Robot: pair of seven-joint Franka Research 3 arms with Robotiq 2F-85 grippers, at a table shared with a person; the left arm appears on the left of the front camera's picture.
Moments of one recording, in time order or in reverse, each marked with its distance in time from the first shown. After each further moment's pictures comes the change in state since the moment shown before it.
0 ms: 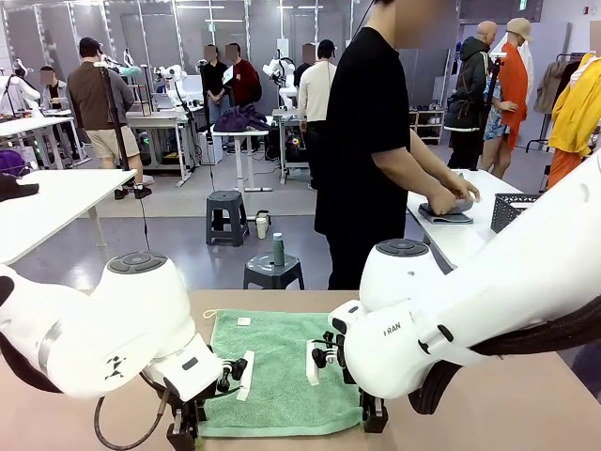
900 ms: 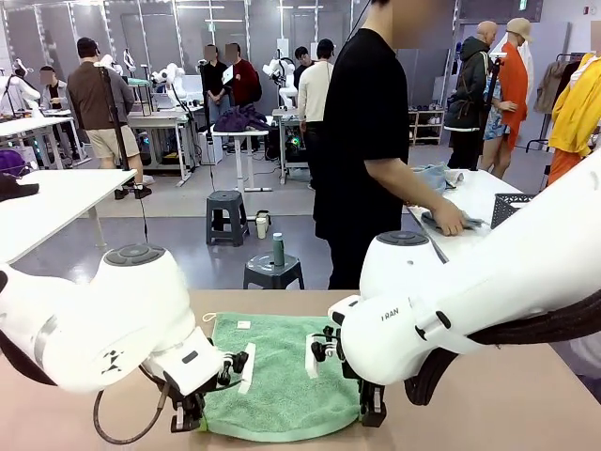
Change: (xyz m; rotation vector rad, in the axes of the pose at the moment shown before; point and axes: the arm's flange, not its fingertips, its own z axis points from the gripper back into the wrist) left arm 0.006 0.000 0.021 0.034 -0.015 -0.007; right arm 0.002 -0.001 0.017 0.025 -0.018 -0.021
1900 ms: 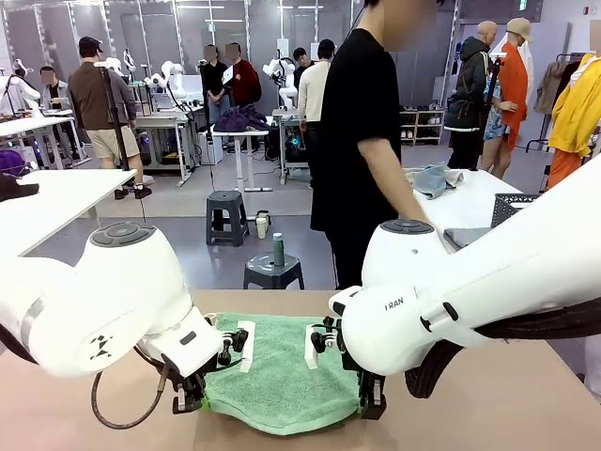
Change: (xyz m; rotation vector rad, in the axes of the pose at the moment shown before) left arm 0.004 0.002 0.028 0.054 -0.015 0.033; right arm 0.001 0.002 0.012 -0.005 -0.008 -0.005
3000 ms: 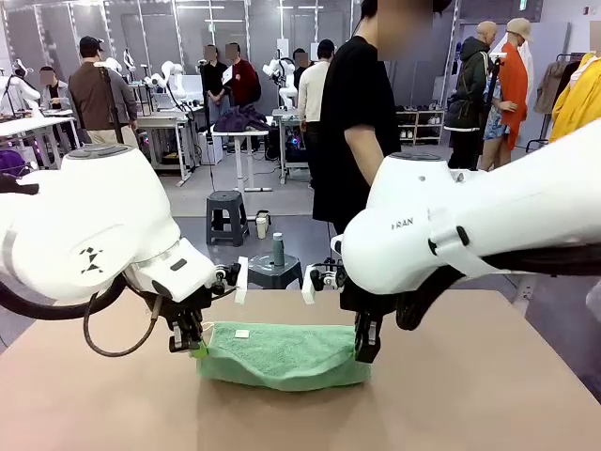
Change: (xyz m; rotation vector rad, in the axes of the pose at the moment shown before) left arm 0.000 0.050 0.075 -0.001 -0.049 0.074; right arm 0.013 -0.042 0.078 -0.014 -0.048 -0.076
